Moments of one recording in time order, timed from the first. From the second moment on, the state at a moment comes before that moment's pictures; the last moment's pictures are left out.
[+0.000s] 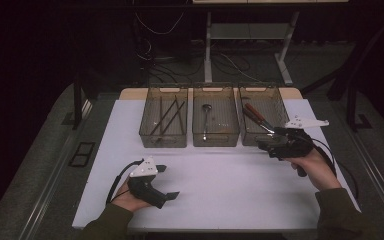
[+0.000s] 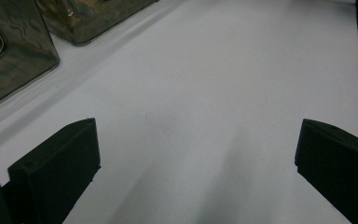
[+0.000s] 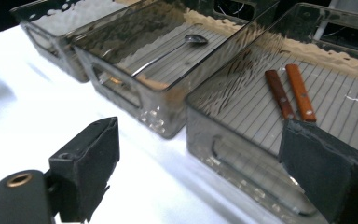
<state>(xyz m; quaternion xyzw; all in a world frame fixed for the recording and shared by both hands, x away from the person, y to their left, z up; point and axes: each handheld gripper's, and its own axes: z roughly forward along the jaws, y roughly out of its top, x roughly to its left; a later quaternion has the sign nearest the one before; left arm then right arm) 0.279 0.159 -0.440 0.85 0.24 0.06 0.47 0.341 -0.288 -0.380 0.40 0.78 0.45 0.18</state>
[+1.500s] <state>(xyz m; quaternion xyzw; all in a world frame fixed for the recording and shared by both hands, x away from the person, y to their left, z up) 0.278 0.158 -0.439 0.85 0.23 0.06 0.47 0.258 -0.287 -0.447 0.38 0.80 0.44 0.15</state>
